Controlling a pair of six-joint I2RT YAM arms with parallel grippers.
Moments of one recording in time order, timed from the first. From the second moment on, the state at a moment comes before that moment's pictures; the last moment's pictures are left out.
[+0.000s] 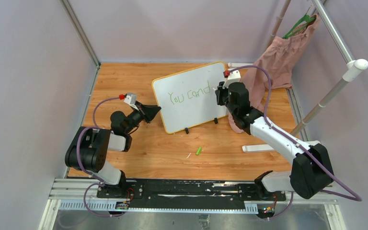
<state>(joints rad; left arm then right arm) -0.11 1.55 0.31 1.33 0.61 -0.53 0.53 1.31 0.91 0.13 0.24 0.14</state>
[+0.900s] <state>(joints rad) -0.11 1.55 0.31 1.32 0.61 -0.53 0.53 1.30 0.87 0.15 0.22 0.16</state>
